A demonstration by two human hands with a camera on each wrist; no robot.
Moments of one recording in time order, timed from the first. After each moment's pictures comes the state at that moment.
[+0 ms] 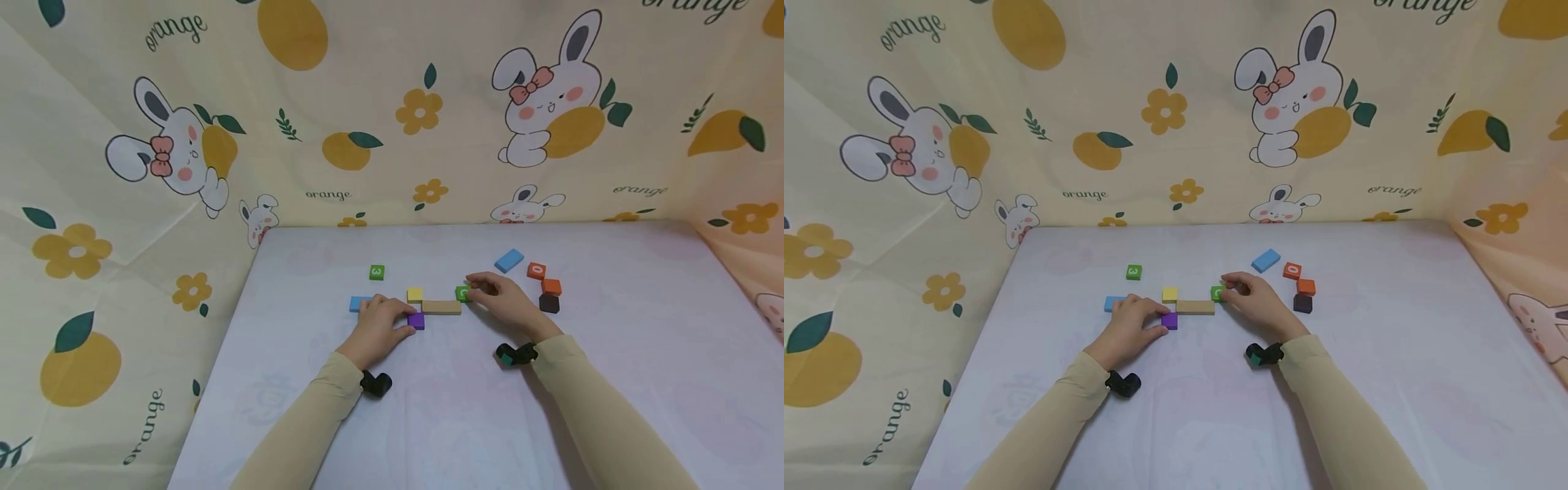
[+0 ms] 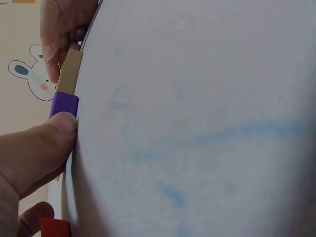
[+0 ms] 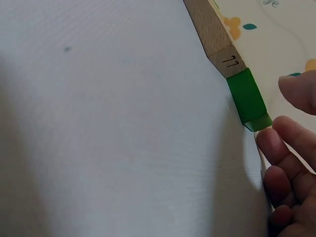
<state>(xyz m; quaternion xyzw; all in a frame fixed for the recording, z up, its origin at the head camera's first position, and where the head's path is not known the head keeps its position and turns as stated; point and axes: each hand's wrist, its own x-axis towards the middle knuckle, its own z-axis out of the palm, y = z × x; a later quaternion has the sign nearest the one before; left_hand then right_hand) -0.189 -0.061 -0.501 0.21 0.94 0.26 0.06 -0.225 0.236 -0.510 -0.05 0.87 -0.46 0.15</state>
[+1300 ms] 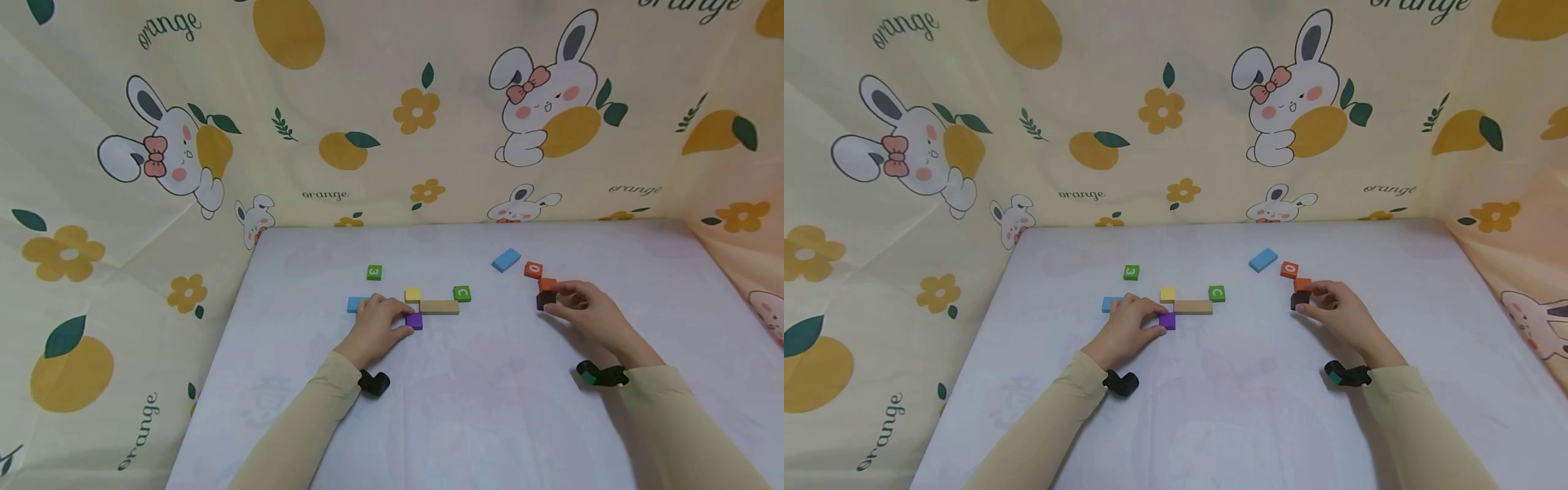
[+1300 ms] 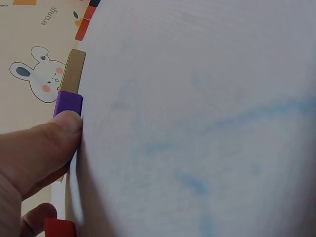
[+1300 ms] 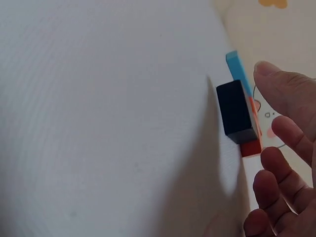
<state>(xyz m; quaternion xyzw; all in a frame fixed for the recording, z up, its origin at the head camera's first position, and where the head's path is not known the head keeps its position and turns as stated) -0.191 -0.063 -0.503 0.22 0.94 0.27 0.07 -0.168 0.359 -0.486 0.05 0.92 -0.37 0.11</state>
